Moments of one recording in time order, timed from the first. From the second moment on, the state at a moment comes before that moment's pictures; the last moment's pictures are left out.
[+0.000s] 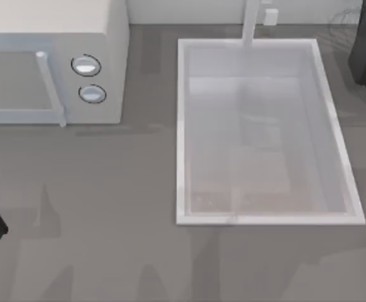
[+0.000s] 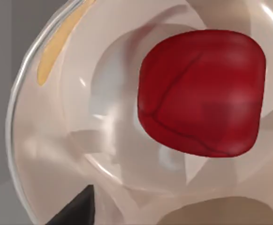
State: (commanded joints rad) left arm 0.00 0.00 0.00 0.00 0.00 0.00; right arm -0.24 1.76 1.25 -1.07 0.00 -0.23
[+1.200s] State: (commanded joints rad) left arm 0.00 0.00 0.00 0.00 0.00 0.00; right arm -0.24 1.93 1.04 -0.68 0.00 -0.22
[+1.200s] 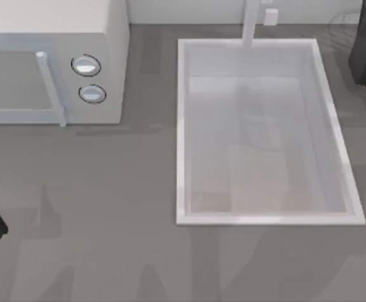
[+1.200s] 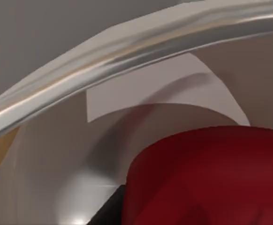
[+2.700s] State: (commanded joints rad) left arm 0.00 0.00 0.00 0.00 0.00 0.00; right arm -0.24 1.79 1.21 -0.94 -0.01 -0.22
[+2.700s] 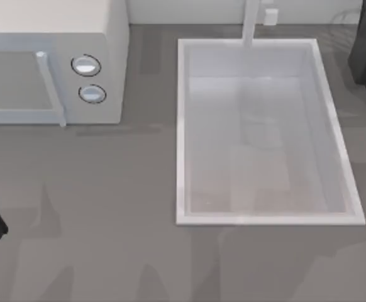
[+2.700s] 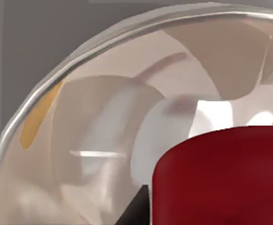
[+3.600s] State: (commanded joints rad) left arm 0.00 0.00 0.00 0.00 0.00 0.00; right arm -0.16 1.72 1.29 -0.96 0.05 -0.21
